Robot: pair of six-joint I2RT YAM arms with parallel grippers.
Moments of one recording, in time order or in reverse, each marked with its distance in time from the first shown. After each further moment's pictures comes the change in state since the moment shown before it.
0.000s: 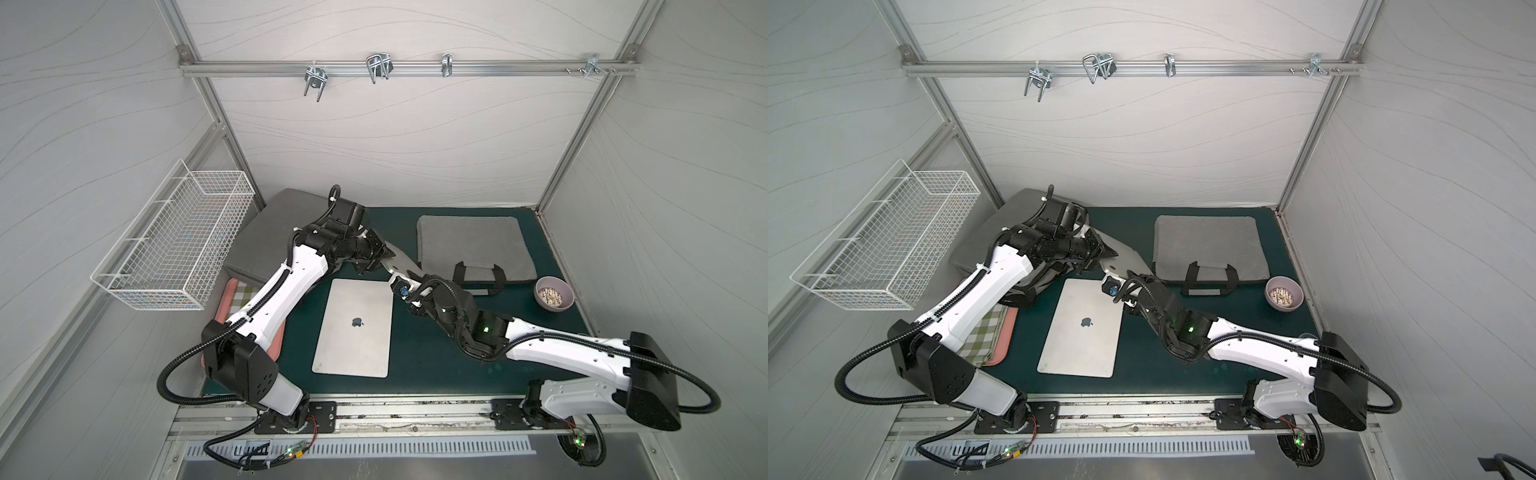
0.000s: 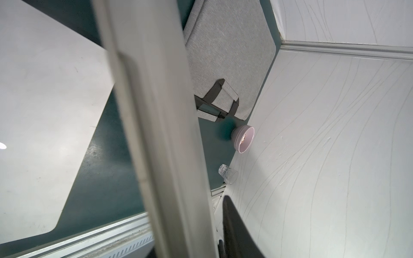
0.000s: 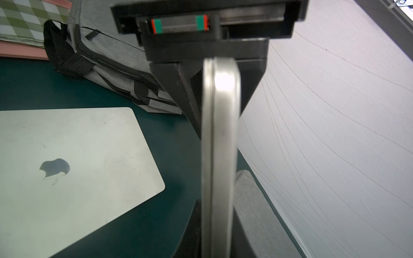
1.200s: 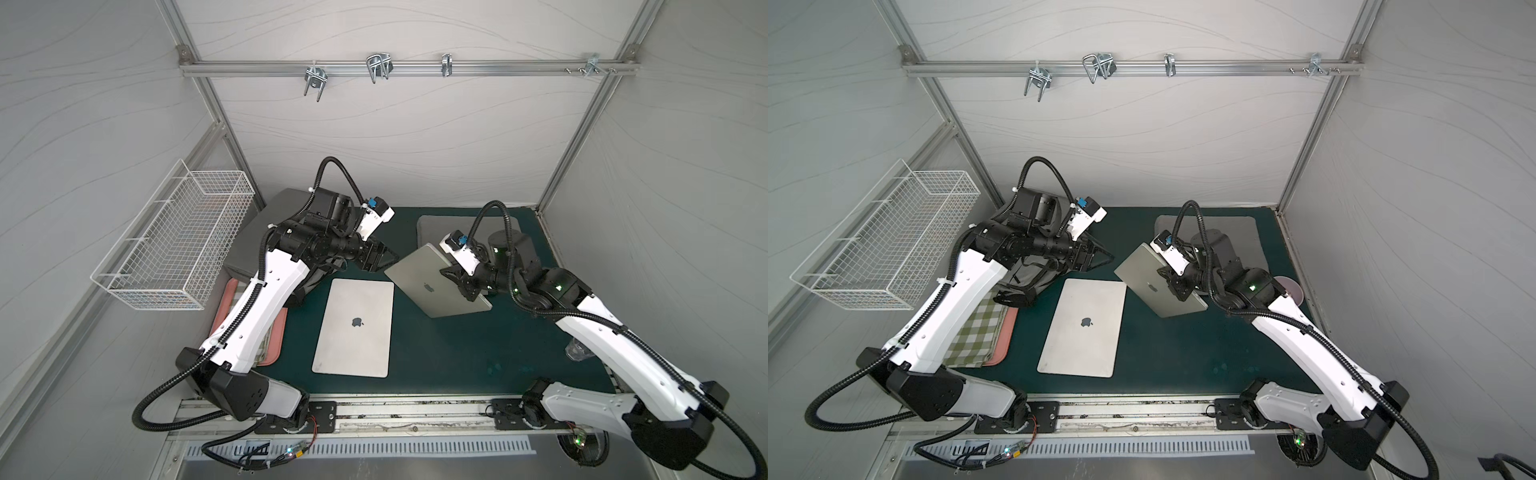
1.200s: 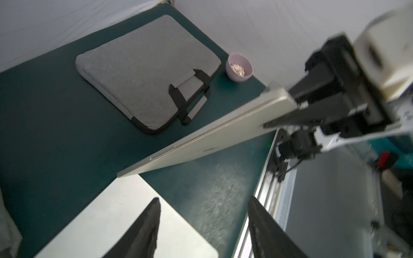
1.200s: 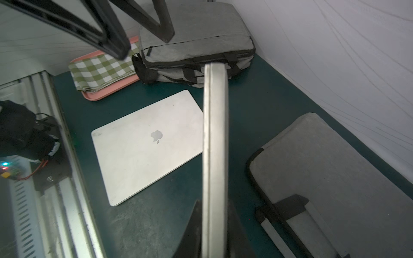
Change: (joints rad) left arm 0.016 -0.068 0.149 -0.216 0.180 1.407; right arm -0.423 -0.134 0.398 -0.848 -0.720 0.368
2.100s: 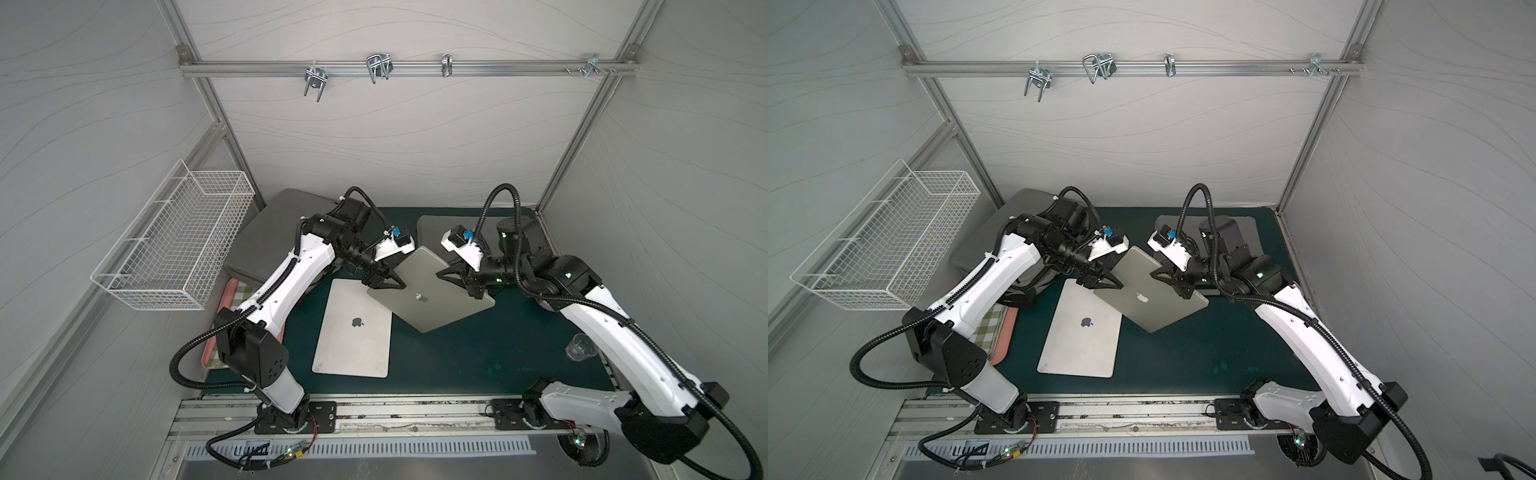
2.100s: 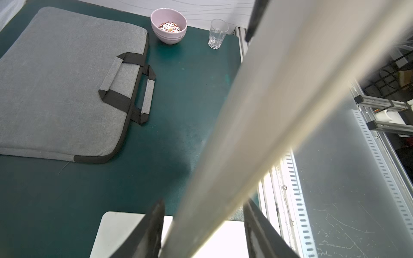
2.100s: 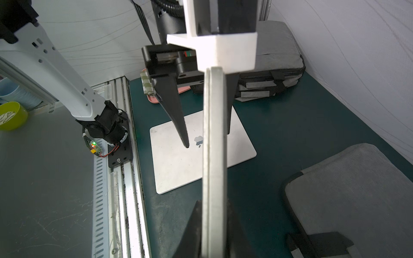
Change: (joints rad) left arm -0.029 0.177 0.003 -0.156 0.228 0.578; right arm -0.084 0.055 0.120 -0.095 -0.320 -0.082
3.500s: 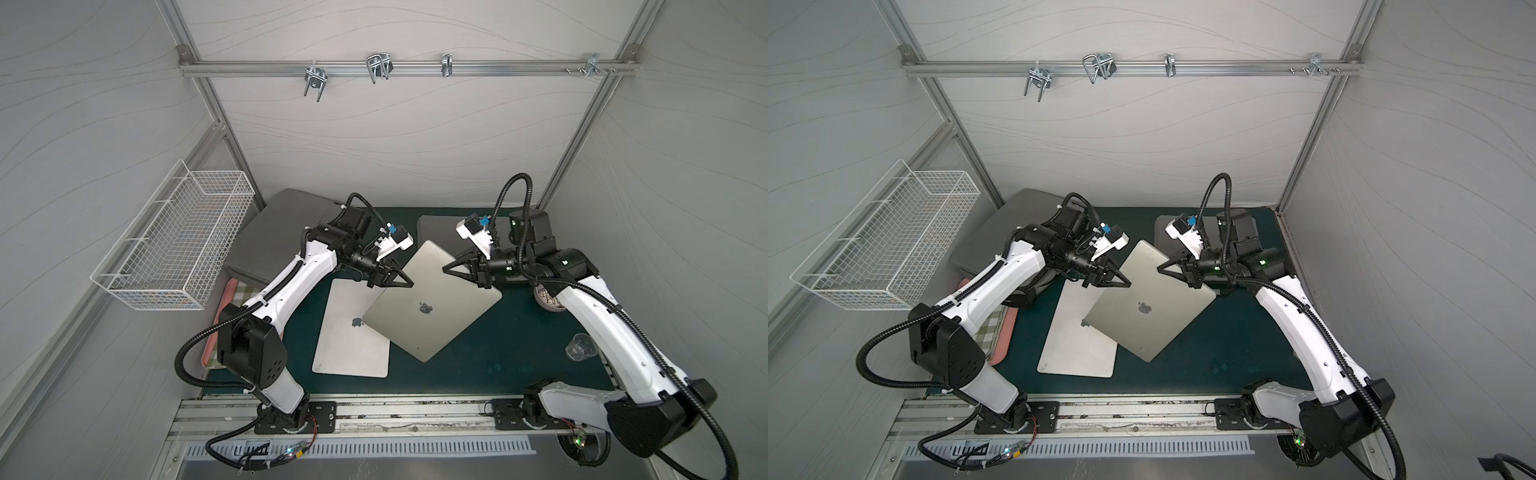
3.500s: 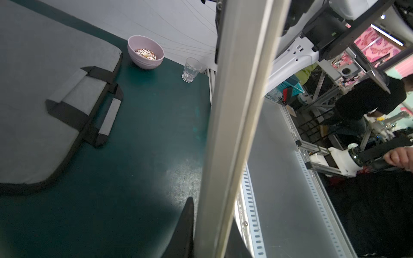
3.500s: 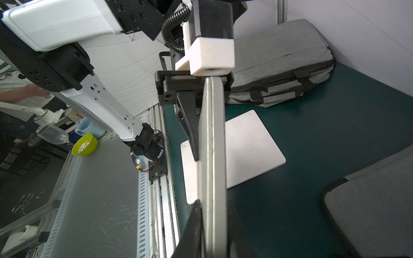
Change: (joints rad) left arm 0.006 -0.027 -0.207 0.261 0.270 -0.342; right arm -0.204 0.050 -0.072 0.070 -0.345 0.093
